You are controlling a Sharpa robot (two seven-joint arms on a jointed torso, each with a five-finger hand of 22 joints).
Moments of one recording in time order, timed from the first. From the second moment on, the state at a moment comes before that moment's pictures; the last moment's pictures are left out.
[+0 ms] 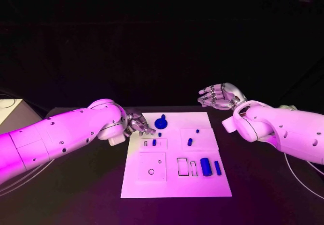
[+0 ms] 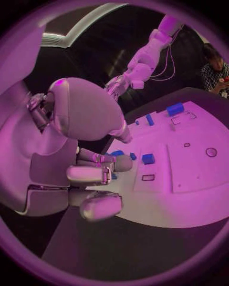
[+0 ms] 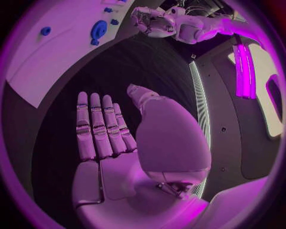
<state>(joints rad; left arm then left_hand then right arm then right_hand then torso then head) 1.32 -0.63 -0.01 1.31 -0.95 0.11 -0.49 1.15 -0.14 0.34 0.29 0.13 0.81 0.09 0.65 0.77 1.02 0.02 1.01 0.58 1.47 -0.05 1.50 1.31 0.09 1.38 0.06 1.32 1.10 1.35 -0.81 -0.16 1.33 -0.49 -0.47 0.27 1.35 -0.23 0.41 0.17 0.21 0.80 0.21 0.25 0.31 0.99 0.17 0.29 0.07 1.01 0.14 0.09 0.38 0.18 0.99 0.25 0.07 0.10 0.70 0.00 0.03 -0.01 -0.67</state>
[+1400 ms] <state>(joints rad) 1.32 -0.56 -0.01 1.11 -0.99 0.04 -0.41 1.10 -0.14 0.40 0.29 0.13 0.80 0.11 0.66 0.68 0.99 0.03 1.01 0.50 1.47 -0.03 1.45 1.31 0.13 1.34 0.07 1.23 0.98 1.35 -0.81 -0.16 1.30 -0.48 -0.46 0.28 1.35 -0.23 0.42 0.17 0.21 0.81 0.20 0.25 0.31 0.99 0.17 0.29 0.07 1.02 0.13 0.09 0.37 0.18 0.99 0.25 0.07 0.09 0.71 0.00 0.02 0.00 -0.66</state>
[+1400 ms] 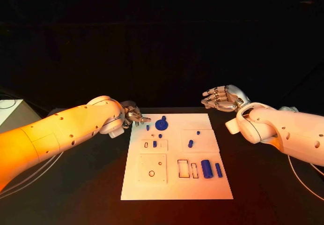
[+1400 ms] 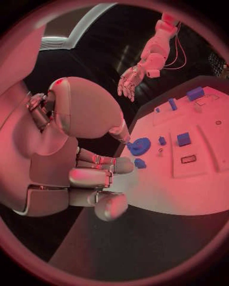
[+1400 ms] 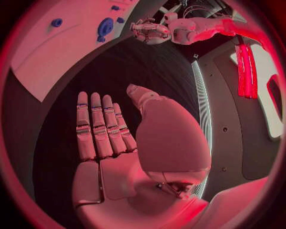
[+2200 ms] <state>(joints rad) 1.32 -0.45 -0.03 0.93 -0.97 0.14 -0.43 1.09 -0.13 0.41 0.29 0.13 0.81 0.10 0.66 0.68 1.00 0.03 1.01 0.51 1.47 -0.03 1.48 1.31 0.12 1.37 0.07 1.26 1.04 1.35 -0.80 -0.16 1.30 -0.48 -0.46 0.28 1.35 -0.23 0.42 0.17 0.22 0.81 0.21 0.25 0.31 0.99 0.17 0.29 0.07 1.02 0.13 0.09 0.37 0.18 0.99 0.25 0.07 0.09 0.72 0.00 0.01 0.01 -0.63</state>
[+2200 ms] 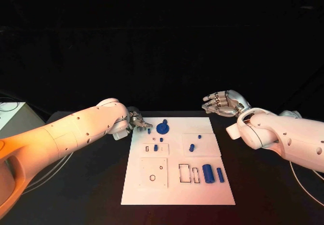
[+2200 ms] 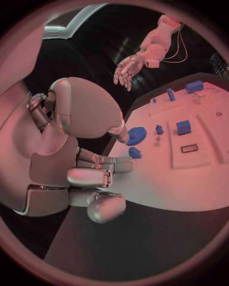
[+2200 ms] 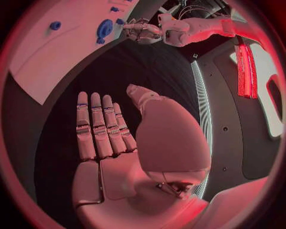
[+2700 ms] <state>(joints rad) 1.32 -0.43 -0.03 0.91 -0.96 0.16 -0.42 1.09 -0.13 0.41 0.29 0.13 0.81 0.10 0.66 0.68 1.00 0.02 1.01 0.51 1.47 -0.03 1.48 1.31 0.12 1.37 0.07 1.27 1.05 1.35 -0.81 -0.16 1.31 -0.48 -0.46 0.28 1.35 -0.23 0.42 0.17 0.22 0.81 0.21 0.25 0.31 1.00 0.17 0.29 0.07 1.02 0.13 0.09 0.37 0.18 0.99 0.25 0.07 0.09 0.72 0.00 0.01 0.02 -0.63</state>
